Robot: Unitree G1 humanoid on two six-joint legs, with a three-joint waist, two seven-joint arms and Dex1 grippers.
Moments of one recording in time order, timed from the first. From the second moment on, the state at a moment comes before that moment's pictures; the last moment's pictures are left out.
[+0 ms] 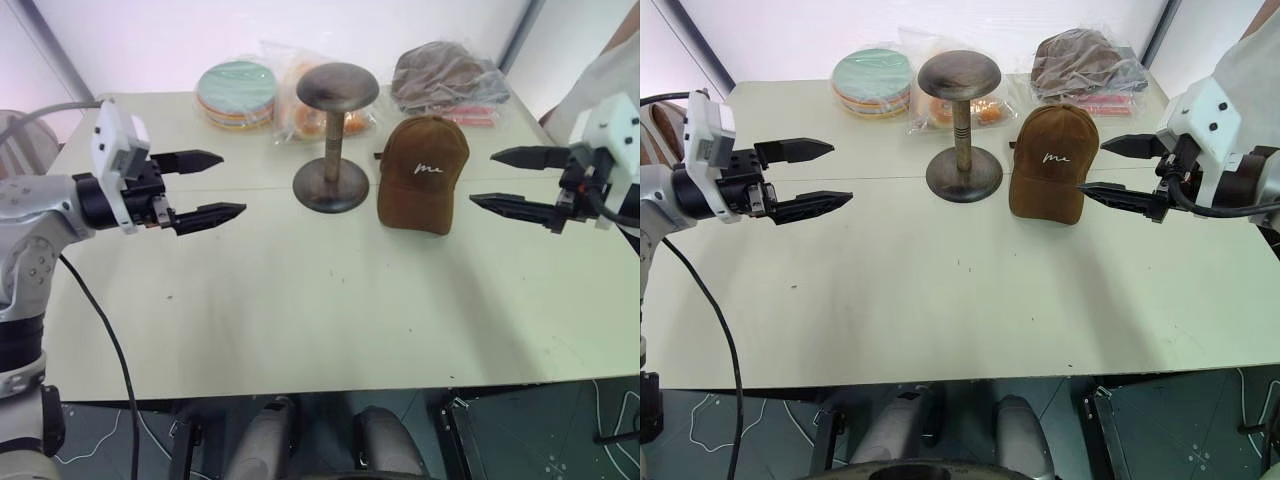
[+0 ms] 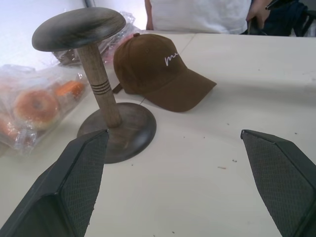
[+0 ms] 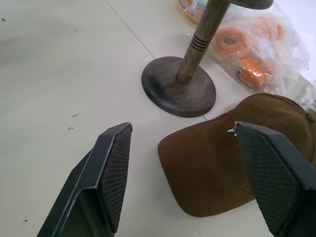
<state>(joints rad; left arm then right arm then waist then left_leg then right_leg) -0.55 0.90 0.22 -0.19 -0.66 0.63 -1.06 -0.48 -1.13 -0.29 -0.27 0.57 0.68 1.04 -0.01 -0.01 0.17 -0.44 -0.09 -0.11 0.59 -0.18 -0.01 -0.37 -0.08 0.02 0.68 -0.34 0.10</state>
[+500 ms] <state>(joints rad) -0.55 0.90 0.21 -0.19 -0.66 0.63 -1.06 -0.23 -1.11 -0.19 -0.38 0.36 0.55 0.96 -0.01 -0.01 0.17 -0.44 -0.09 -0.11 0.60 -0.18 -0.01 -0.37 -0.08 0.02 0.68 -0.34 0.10</state>
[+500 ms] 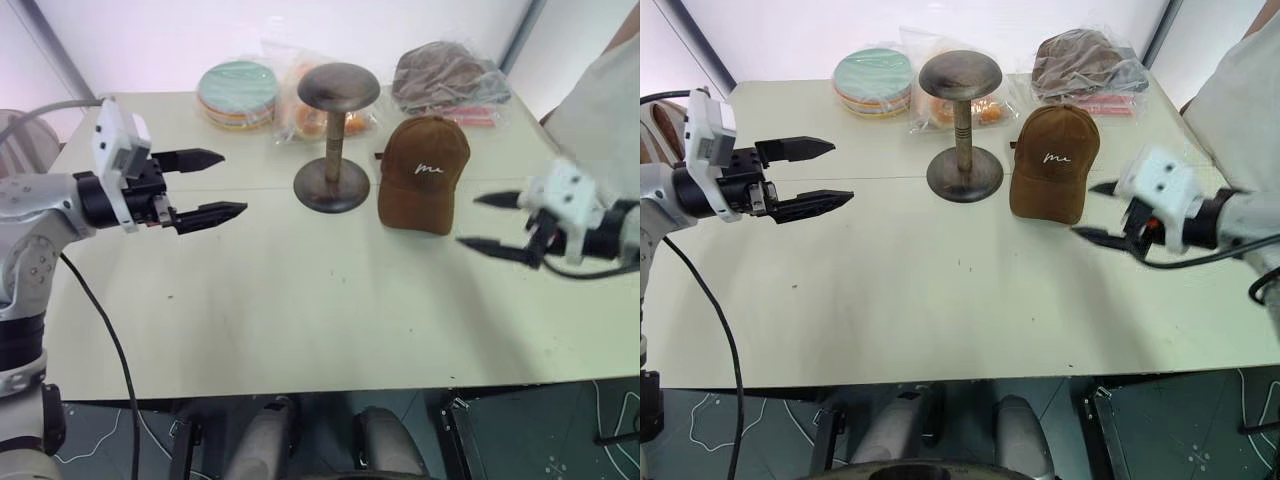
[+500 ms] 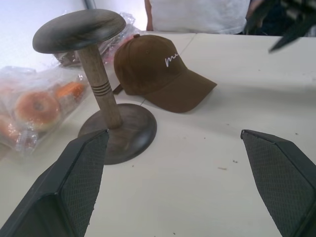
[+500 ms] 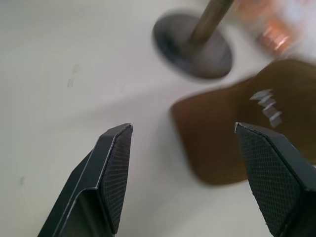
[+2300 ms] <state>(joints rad) -0.44 0.94 0.26 -0.32 -0.69 0.69 -0.98 -0.41 -0.52 0.18 0.44 -0.58 -0.07 -0.18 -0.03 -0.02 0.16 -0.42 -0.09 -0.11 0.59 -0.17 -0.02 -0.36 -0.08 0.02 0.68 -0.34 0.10</state>
